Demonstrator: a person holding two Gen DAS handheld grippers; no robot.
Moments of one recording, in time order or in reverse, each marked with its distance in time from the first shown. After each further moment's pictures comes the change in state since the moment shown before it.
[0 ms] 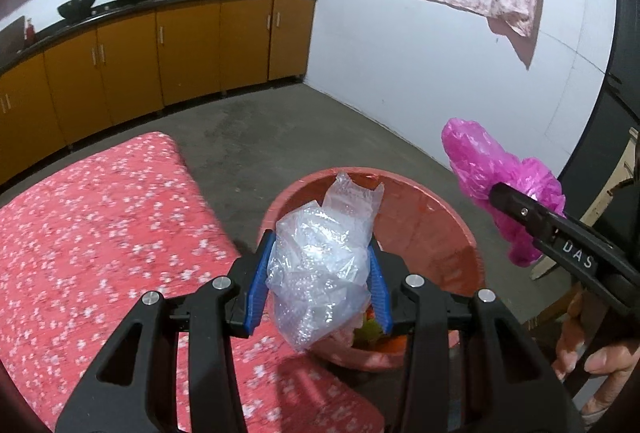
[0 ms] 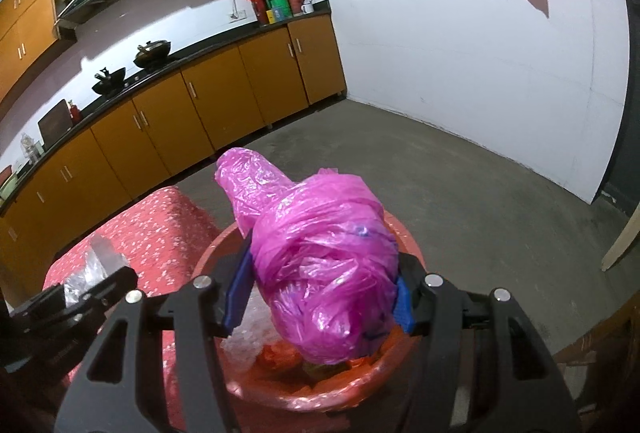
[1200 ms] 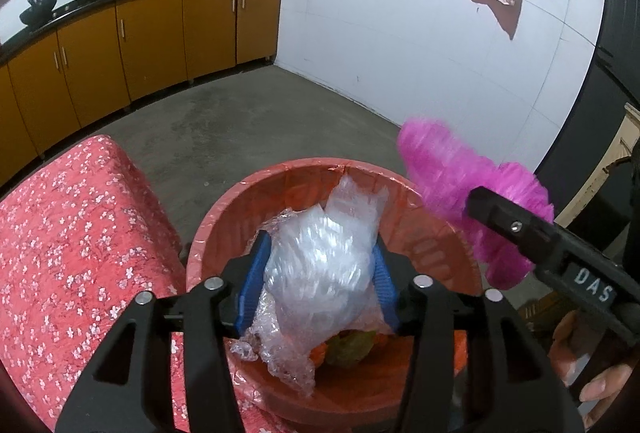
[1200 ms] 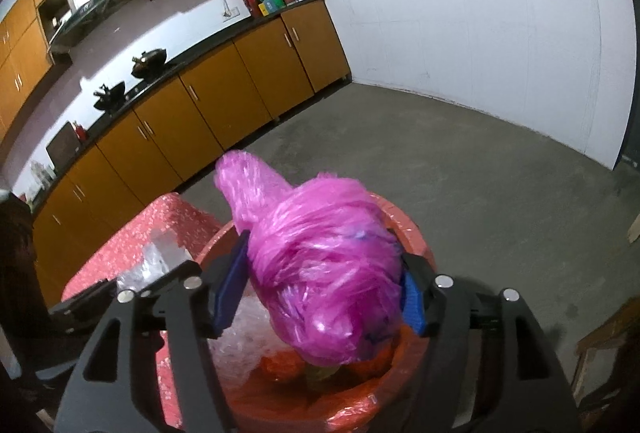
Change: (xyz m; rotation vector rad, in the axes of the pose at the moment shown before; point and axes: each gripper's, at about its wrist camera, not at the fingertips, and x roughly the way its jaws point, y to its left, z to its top) left arm 0.061 -0.036 0.015 0.058 0.075 -0.066; right arm 0.040 -0.035 -0.003 0.117 0.043 0.081
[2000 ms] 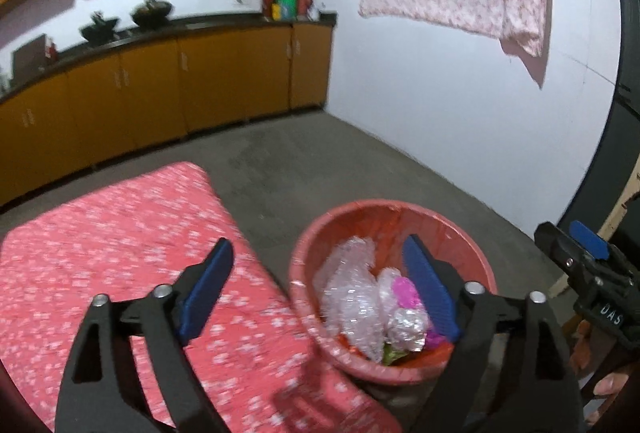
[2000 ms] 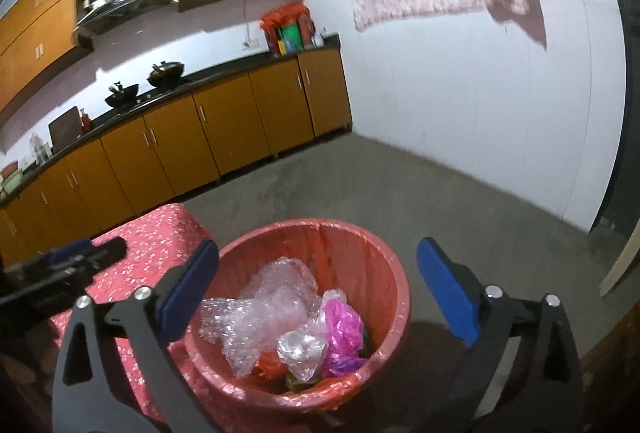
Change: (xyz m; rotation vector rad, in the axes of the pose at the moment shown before) left arm -0.113 0.038 -0.018 -0.065 -0.205 0.182; right arm -0.082 0.040 -0.019 -0.194 -0.191 -0.057
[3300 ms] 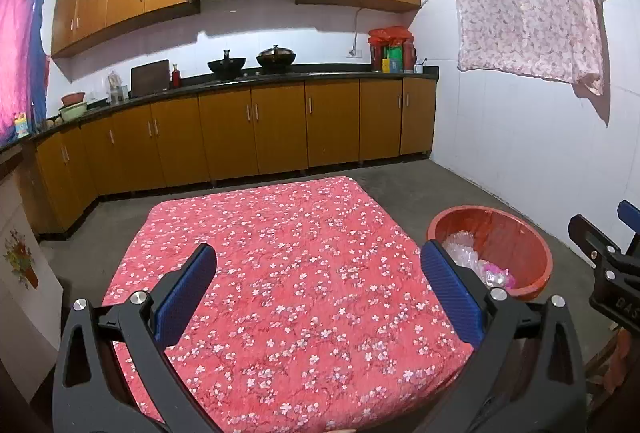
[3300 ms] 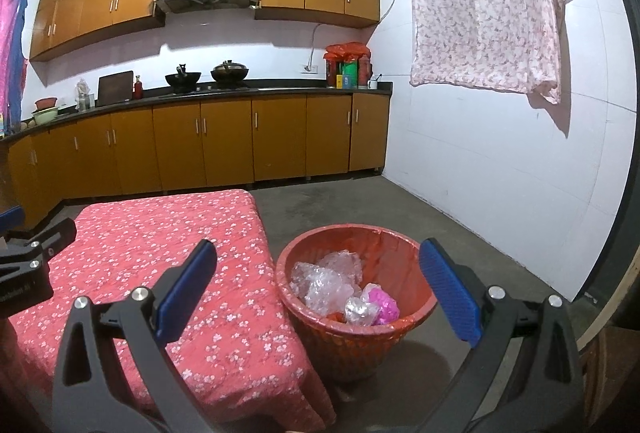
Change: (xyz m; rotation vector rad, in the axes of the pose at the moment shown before) left arm -0.166 0.053 -0.089 -0.070 -0.174 0.376; right arm -0.149 0.112 -0.049 -0.245 -0.111 0.066
